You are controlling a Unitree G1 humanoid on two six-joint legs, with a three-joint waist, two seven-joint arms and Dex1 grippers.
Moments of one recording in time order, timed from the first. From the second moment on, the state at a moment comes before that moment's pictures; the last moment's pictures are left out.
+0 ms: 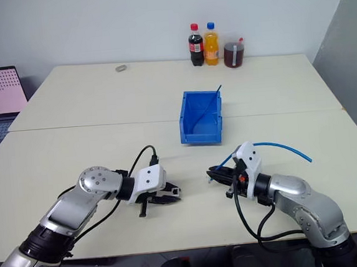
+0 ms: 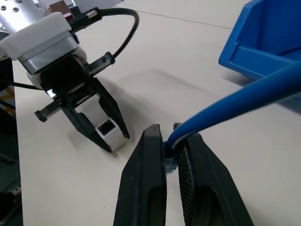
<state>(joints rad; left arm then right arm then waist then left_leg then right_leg) -0.47 0.79 -0.41 -0.09 -0.12 0.28 -1.19 -0.17 -0.48 0.15 -0.51 0.56 0.70 0.57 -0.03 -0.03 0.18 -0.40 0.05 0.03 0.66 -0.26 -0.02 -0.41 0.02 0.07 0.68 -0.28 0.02</state>
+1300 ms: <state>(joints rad) -0.50 0.72 -0.39 0.00 -0.07 0.26 -1.28 -0.35 -0.31 0.45 -0.21 0.16 0.30 0.75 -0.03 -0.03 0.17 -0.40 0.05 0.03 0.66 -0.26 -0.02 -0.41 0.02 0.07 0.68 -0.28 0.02</state>
